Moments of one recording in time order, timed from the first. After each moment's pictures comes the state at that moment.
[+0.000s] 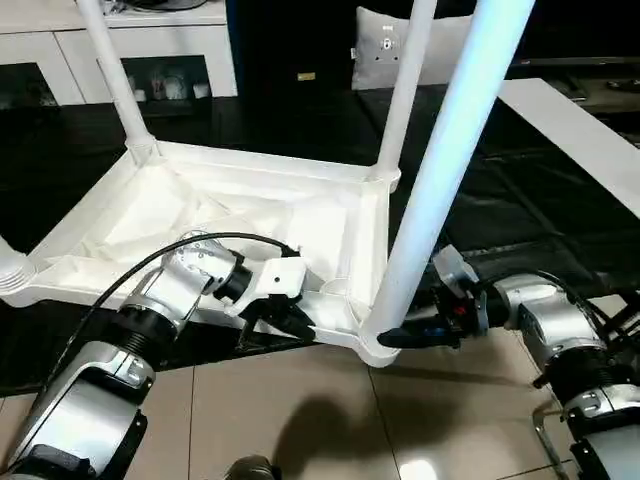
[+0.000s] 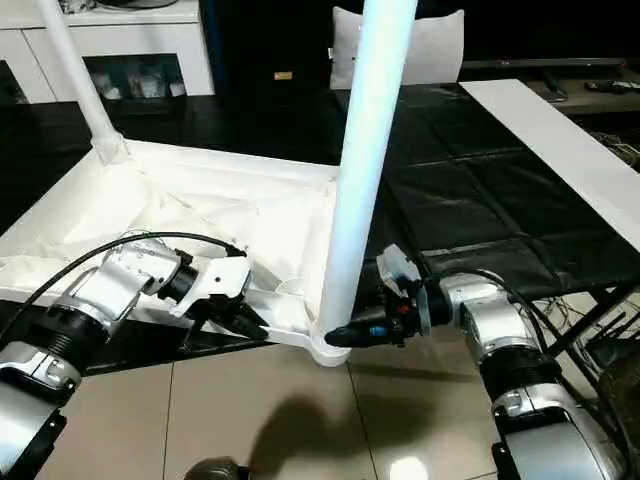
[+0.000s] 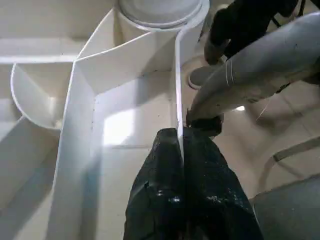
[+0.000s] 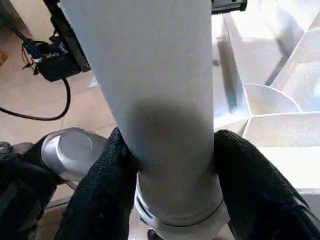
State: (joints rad) left arm -0.71 0.41 -0.39 0.68 0.08 -0.08 -1.50; right arm -0.56 -0.42 0.17 0.78 0.25 -0.03 1.60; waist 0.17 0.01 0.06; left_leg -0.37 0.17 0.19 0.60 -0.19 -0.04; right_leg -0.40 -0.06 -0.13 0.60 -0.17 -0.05
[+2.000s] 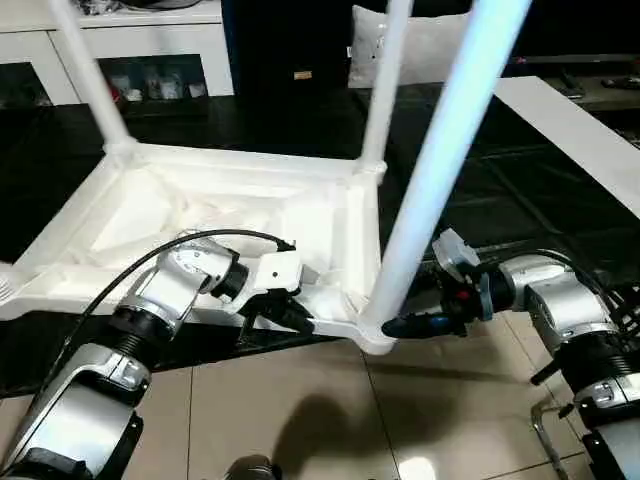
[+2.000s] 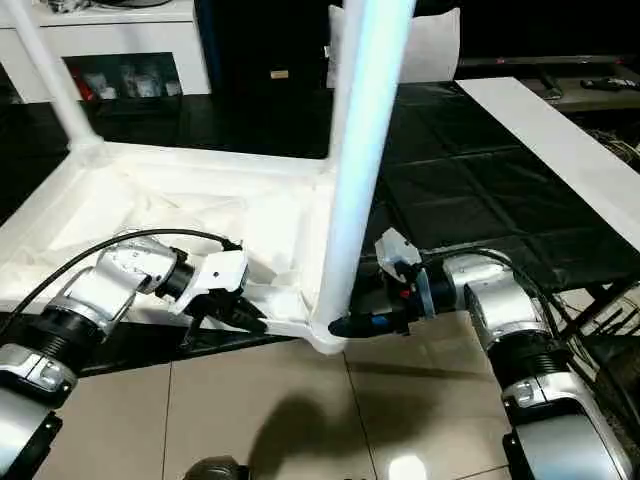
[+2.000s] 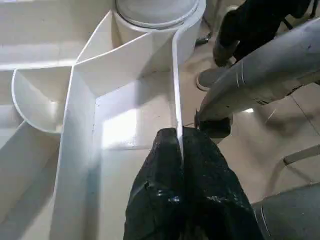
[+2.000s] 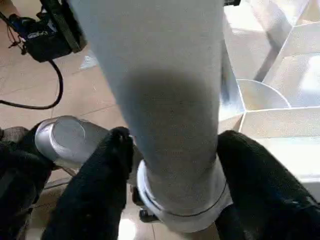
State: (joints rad) left arm -0.70 0.42 -0.38 0.65 0.08 -0.07 -1.47; right arm -0.60 -0.47 0.21 0.67 0.22 0.06 1.58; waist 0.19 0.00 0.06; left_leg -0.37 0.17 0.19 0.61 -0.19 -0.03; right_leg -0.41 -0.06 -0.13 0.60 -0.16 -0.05
